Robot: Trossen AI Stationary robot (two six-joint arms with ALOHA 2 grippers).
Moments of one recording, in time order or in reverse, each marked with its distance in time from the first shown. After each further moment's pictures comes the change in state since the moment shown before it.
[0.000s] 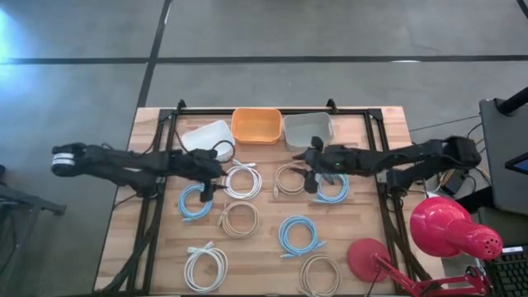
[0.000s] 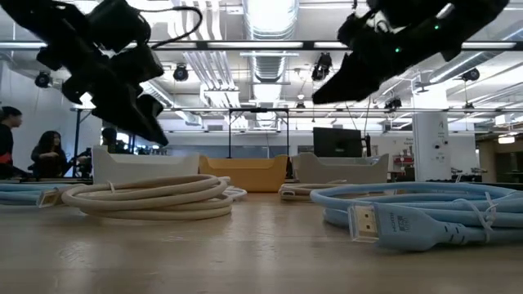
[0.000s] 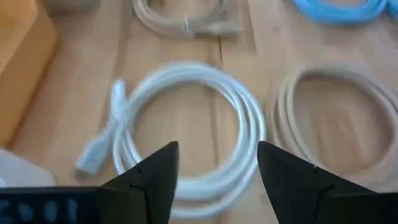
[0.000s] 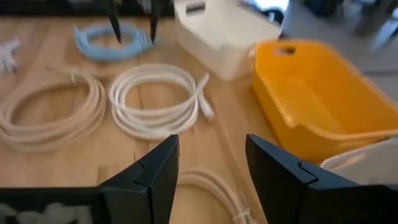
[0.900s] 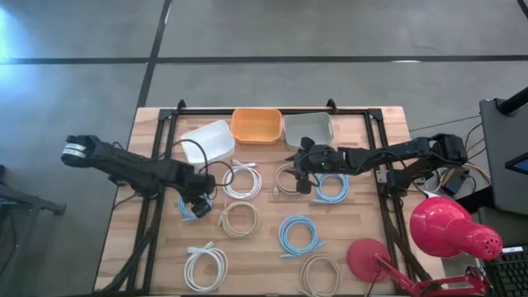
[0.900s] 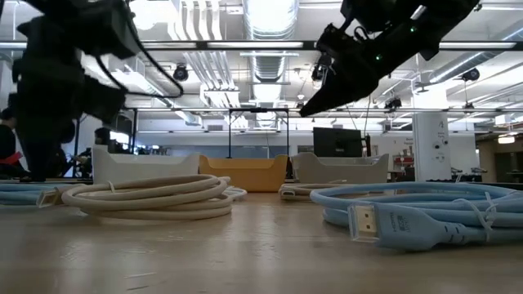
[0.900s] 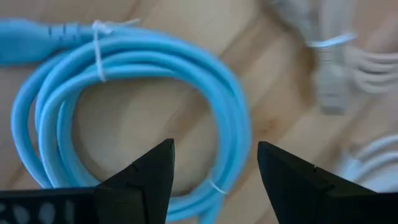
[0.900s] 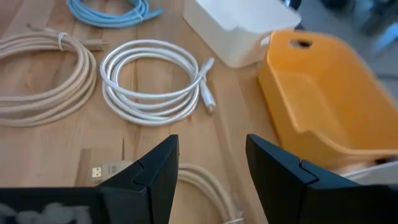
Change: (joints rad) left arm -0.244 0.154 0.131 -0.554 0.100 -0.926; right arm -0.004 0.122 0.123 -0.099 0.000 -0.121
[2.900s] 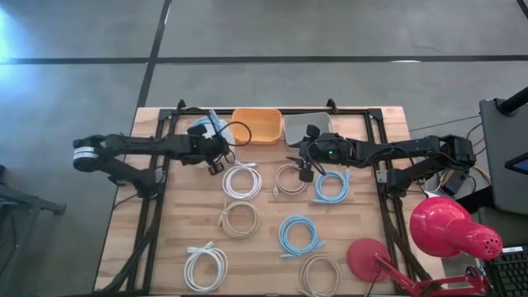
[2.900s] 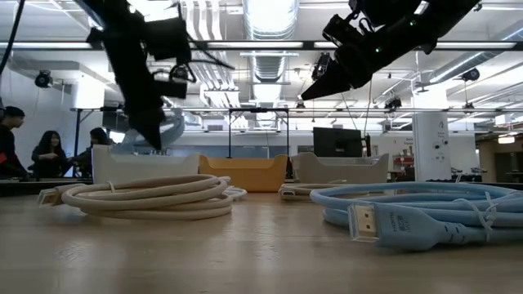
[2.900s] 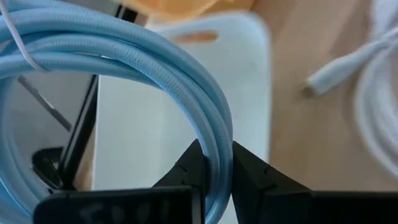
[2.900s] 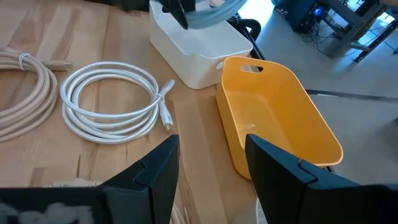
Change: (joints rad) left arm 0.389 0.131 0.202 0.100 -0.721 0.771; right arm -0.085 -0.085 -0.001 0.009 0.000 -0.093
